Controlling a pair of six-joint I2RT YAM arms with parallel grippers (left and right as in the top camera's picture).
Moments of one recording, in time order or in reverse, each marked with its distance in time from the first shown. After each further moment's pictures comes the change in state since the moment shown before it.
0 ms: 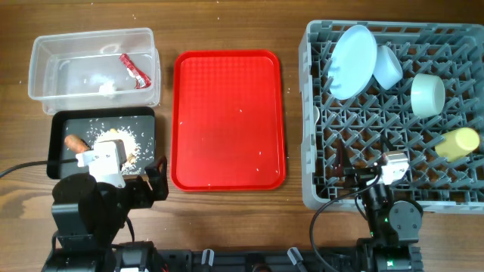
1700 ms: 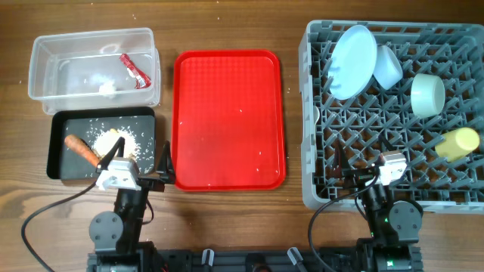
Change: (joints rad) left arm 0.000 -0.478 -0.776 0.989 -0.027 0.078; right arm 0.000 -0.001 0.000 0.001 -0.018 -0.019
